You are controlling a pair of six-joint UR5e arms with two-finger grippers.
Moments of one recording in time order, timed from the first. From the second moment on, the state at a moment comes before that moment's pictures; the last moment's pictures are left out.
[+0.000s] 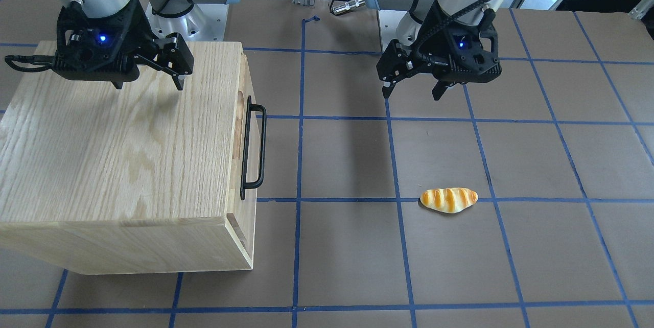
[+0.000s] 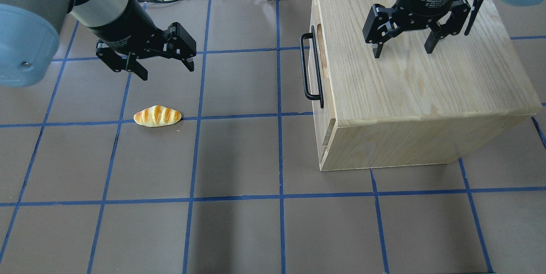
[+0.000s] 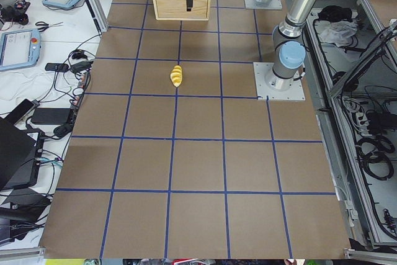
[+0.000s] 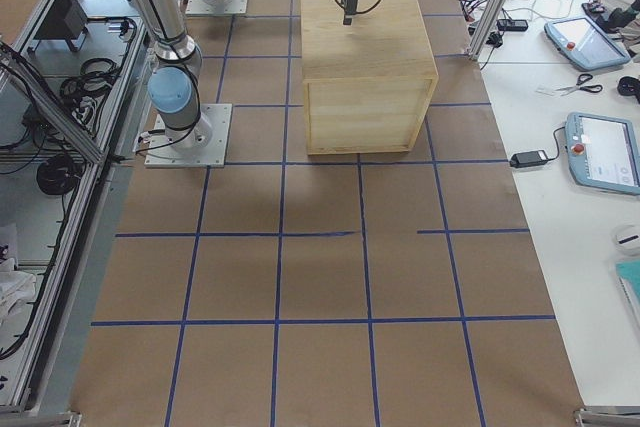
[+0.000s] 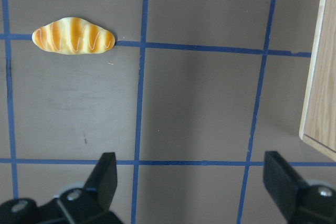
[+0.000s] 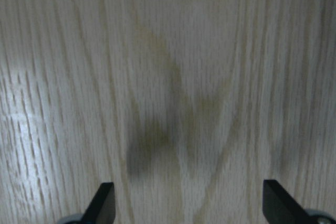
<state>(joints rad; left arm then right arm) -1.62 -1.58 -1.60 -1.47 1.40 -0.16 1.61 -1.51 1.43 -1.44 -1.61 0.02</state>
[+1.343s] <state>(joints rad) -1.83 -1.87 -1.61 -0.95 1.11 -0.37 1.61 -1.51 1.43 -1.44 -1.61 0.02</state>
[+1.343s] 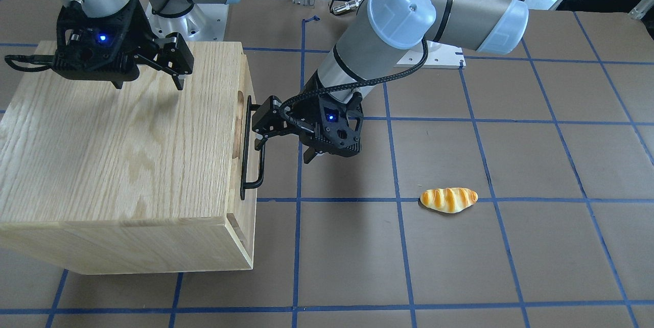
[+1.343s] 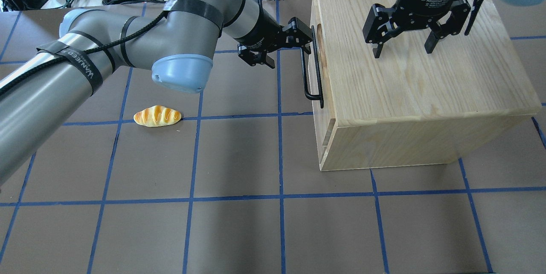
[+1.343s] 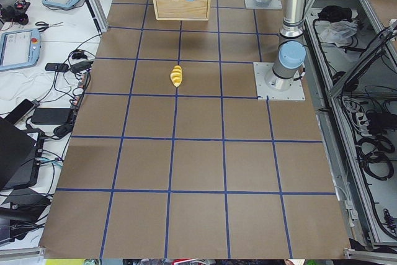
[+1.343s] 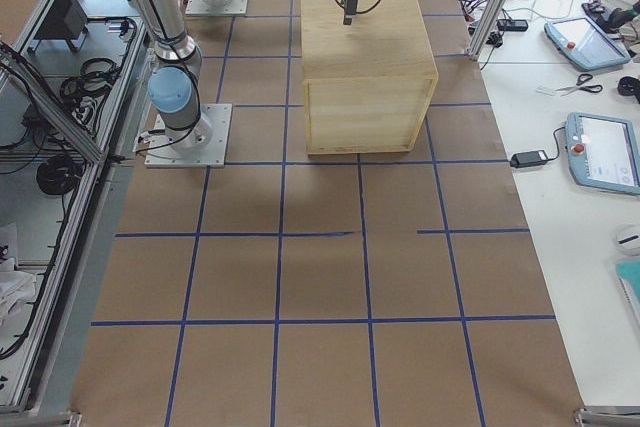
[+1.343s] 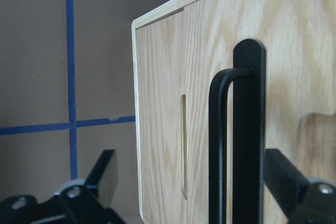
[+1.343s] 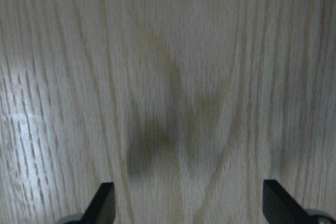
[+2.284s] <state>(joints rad) -1.82 -1.87 -1.64 -0.96 1.13 -0.34 1.61 -1.51 1.43 -1.44 -1.61 0.01</state>
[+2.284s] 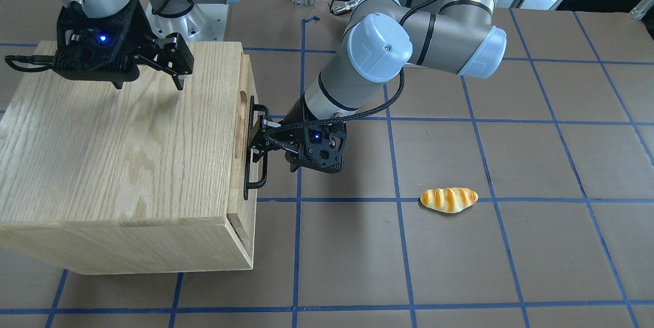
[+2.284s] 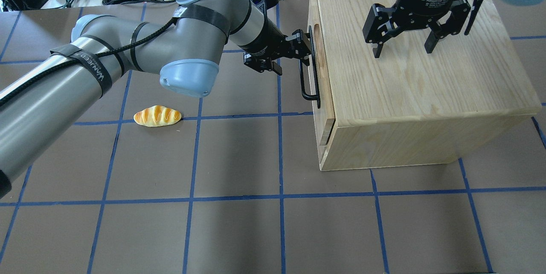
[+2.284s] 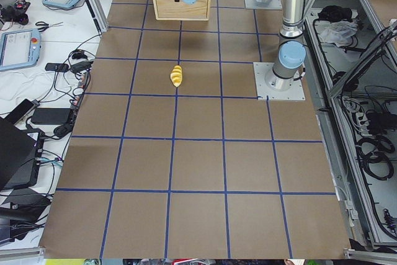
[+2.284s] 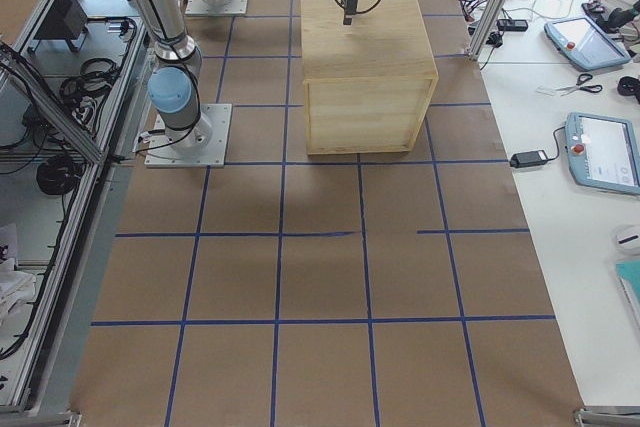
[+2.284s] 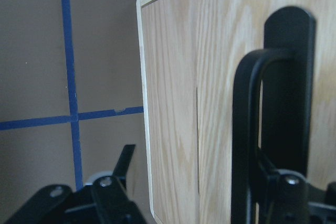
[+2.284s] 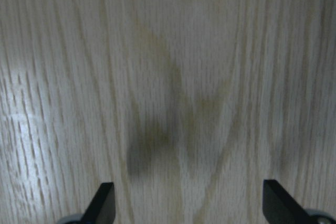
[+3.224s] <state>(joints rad) -1.62 -1.78 -1.68 -1.11 1.15 -0.23 1.61 -1.51 1.43 -1.44 -1.61 0.01</state>
